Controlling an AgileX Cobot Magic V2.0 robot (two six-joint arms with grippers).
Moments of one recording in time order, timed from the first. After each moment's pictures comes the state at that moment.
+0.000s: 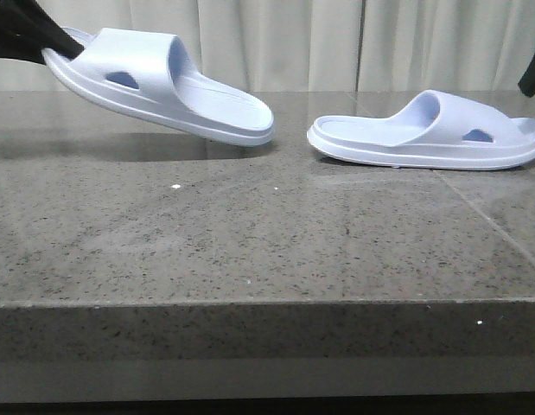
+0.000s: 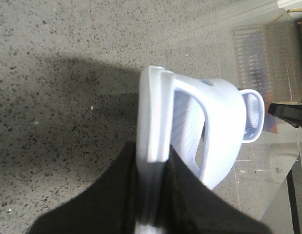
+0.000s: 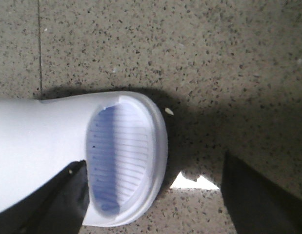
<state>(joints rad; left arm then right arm) 0.14 1.88 -1.54 -1.07 1.21 0.56 -0.29 1.83 -1.53 0.56 1.04 -0.31</state>
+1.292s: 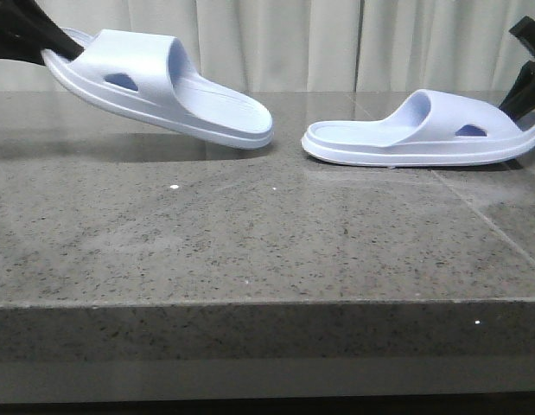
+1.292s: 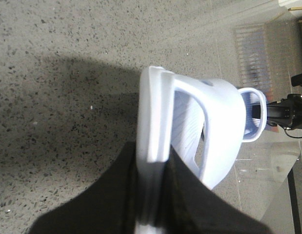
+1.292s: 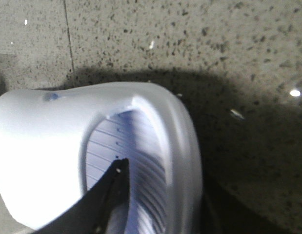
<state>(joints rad) 0.14 1.88 -1.54 -1.07 1.21 0.56 -0.30 2.02 -1.57 0.81 1.20 -0.39</state>
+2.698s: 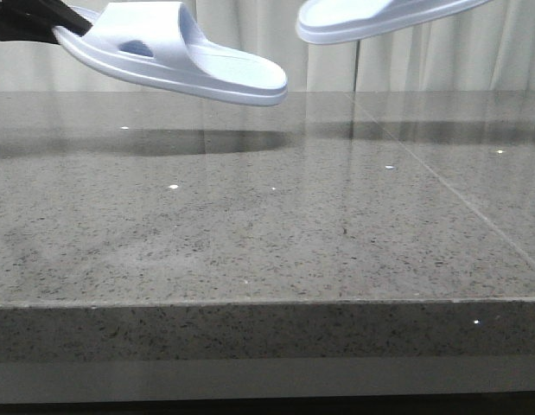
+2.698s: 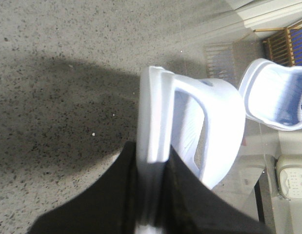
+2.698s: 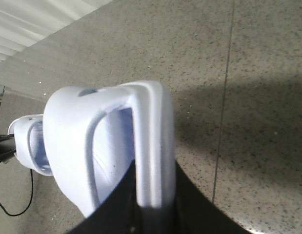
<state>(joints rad) 0.14 1.88 -1.54 -1.19 1.21 0.56 -0.30 1.84 -1.79 1.01 1.22 -0.38</state>
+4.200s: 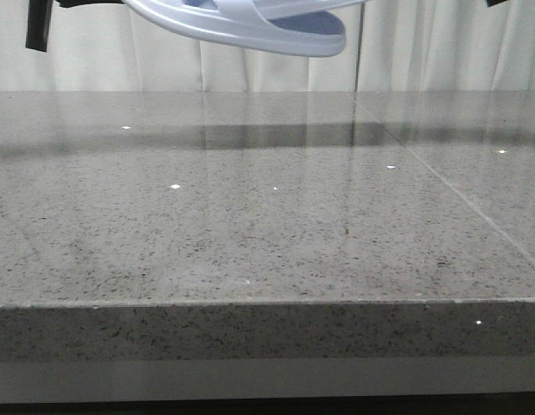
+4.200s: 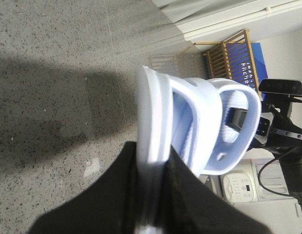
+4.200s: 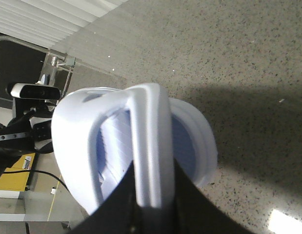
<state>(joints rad) 0.00 1.88 -1.54 -1.41 1.16 0.56 -0.10 1.94 -1.80 1.21 1.20 -0.42</state>
